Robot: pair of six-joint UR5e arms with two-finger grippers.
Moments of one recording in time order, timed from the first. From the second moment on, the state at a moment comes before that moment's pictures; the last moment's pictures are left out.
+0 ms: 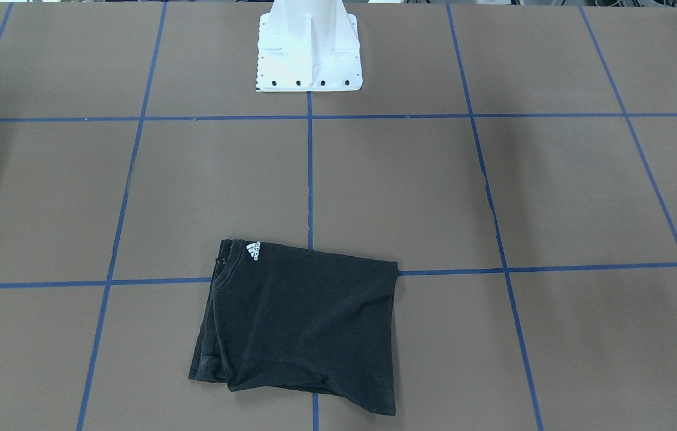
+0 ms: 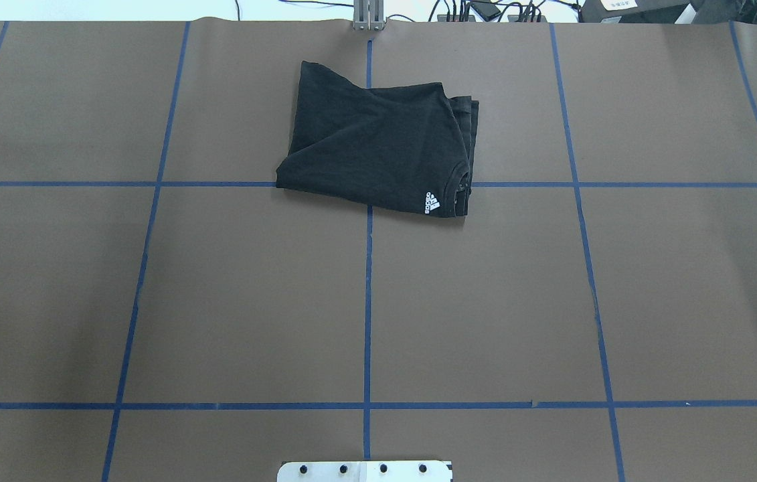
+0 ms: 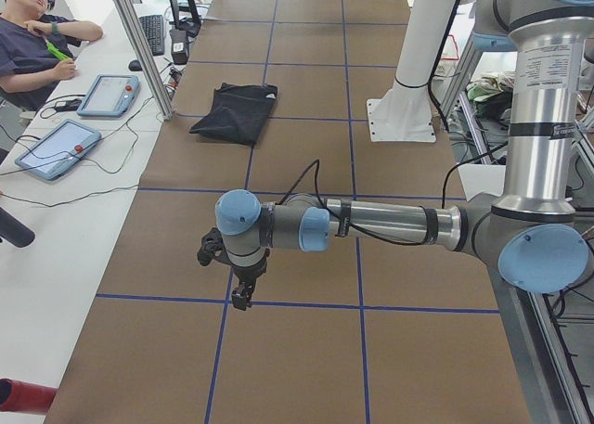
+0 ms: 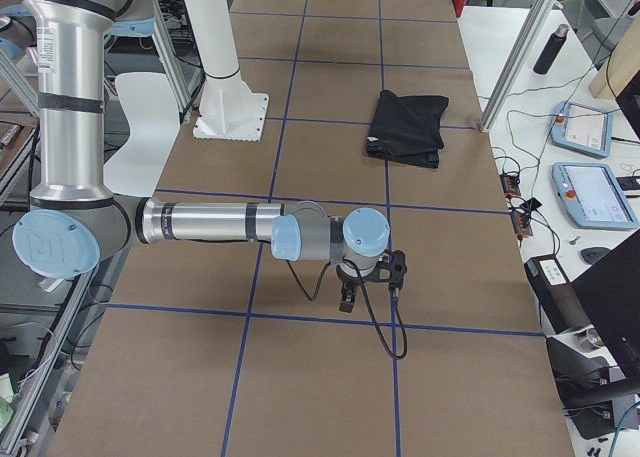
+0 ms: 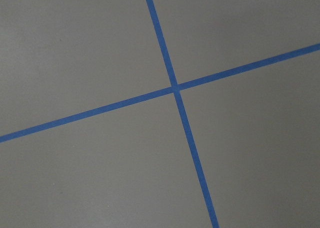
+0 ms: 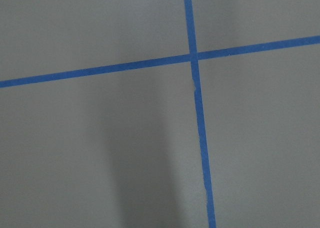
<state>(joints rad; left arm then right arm) -1.55 -1.55 -1.64 -1.56 -2.30 0.23 1.52 -1.64 1.67 -1.59 2.46 0.17</state>
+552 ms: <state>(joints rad) -1.55 -1.47 -1.69 -1.57 -2.41 0.22 1.53 -1.65 1.67 -1.59 2.45 0.16</state>
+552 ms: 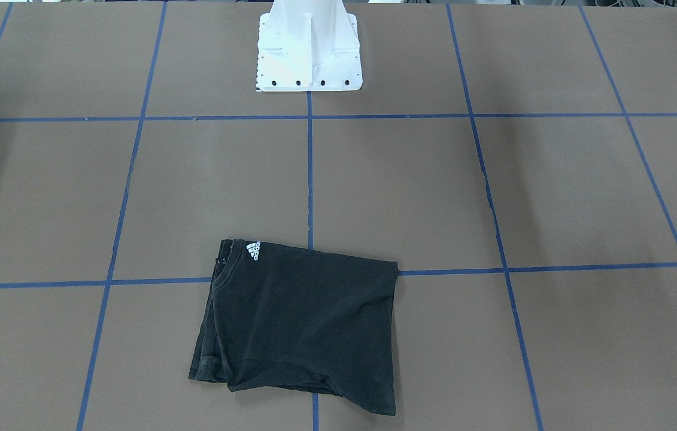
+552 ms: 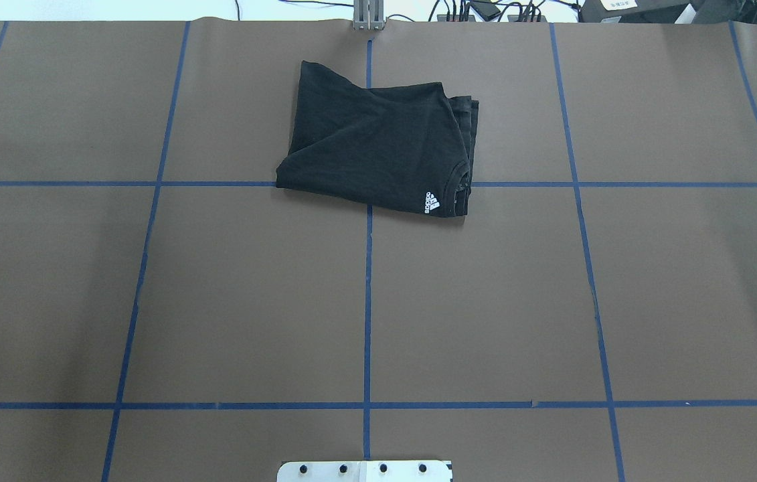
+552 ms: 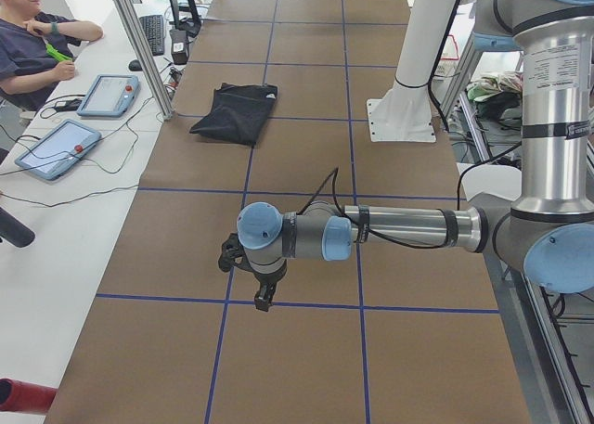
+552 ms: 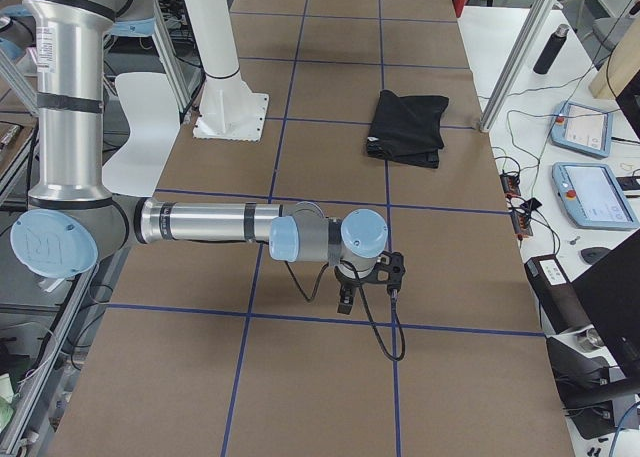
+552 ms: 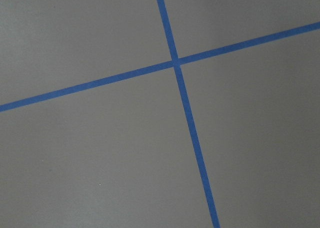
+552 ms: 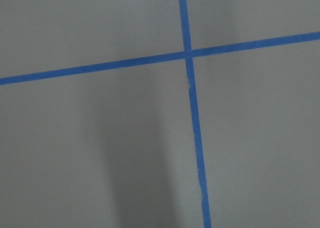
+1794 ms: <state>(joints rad) -1.56 -1.49 -1.70 -1.57 -2.38 0.22 1.57 -1.73 1.80 -1.60 2.28 0.04</state>
